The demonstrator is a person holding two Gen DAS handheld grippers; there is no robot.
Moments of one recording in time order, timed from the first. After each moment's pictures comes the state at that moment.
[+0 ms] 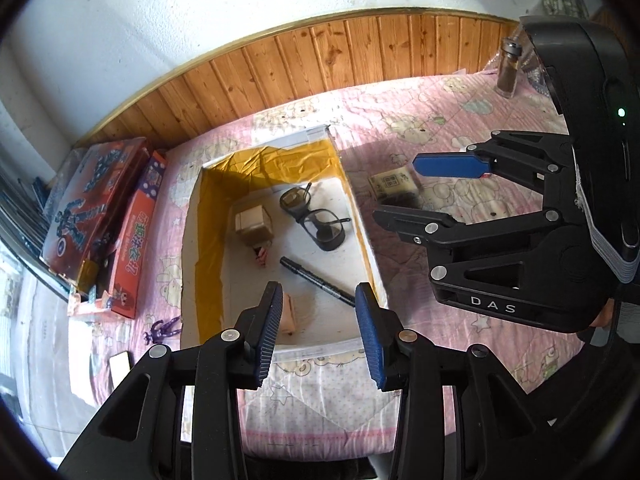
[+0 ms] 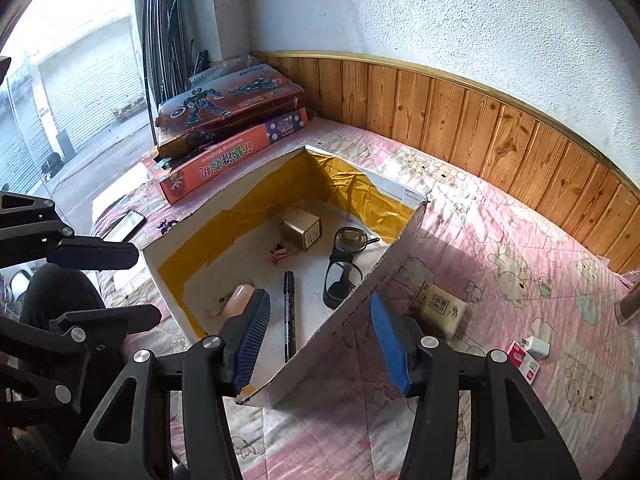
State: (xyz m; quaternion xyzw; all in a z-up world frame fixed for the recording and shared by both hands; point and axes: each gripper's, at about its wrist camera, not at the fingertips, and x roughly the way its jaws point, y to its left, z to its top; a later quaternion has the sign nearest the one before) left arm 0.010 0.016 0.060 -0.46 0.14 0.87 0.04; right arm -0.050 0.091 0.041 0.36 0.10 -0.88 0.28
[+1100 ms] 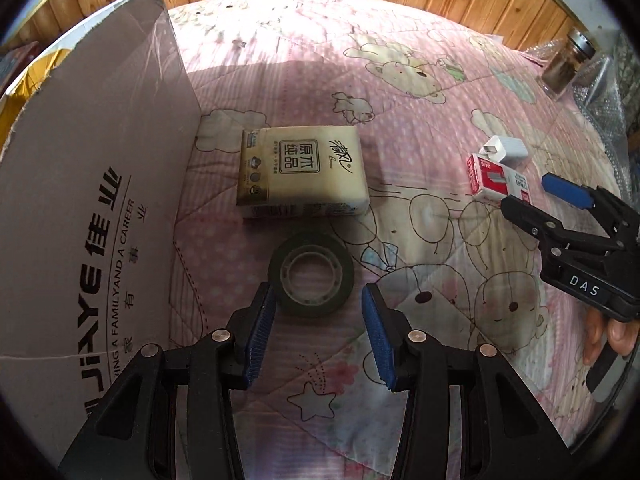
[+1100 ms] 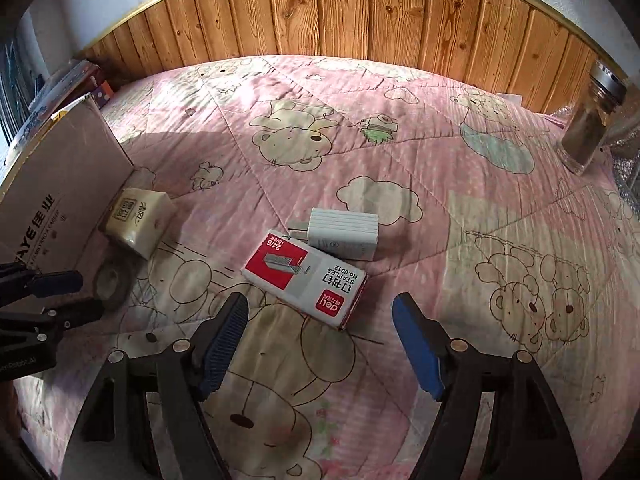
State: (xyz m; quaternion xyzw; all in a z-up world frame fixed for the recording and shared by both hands) left arm -0.171 0.121 -0.146 -0.58 -0.01 0.81 0.04; right arm -0.191 0.315 -0.124 0.49 0.07 -0.87 0.09
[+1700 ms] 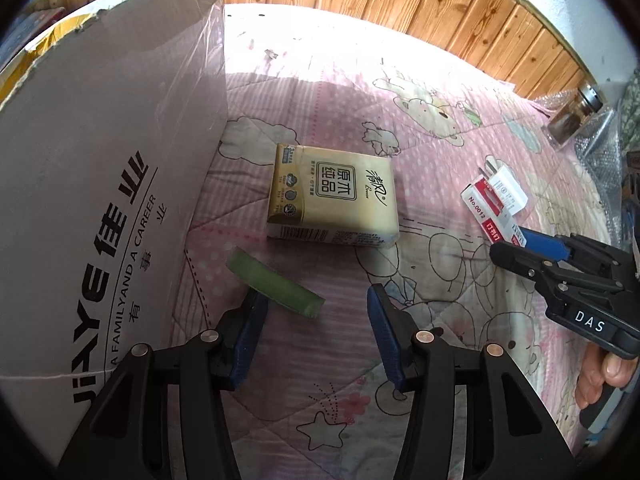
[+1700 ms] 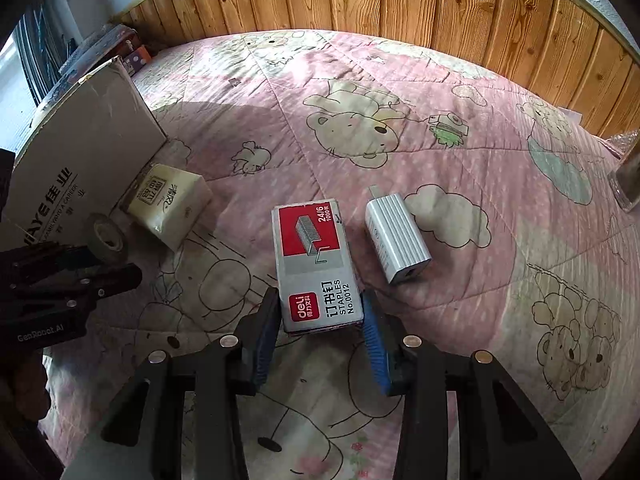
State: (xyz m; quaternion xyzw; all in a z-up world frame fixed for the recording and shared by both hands) left arm -0.171 0.096 -0.151 -0.54 -0.08 0.84 0.04; right arm -0.208 0.291 -0.124 0.52 0.04 -0.83 0.18
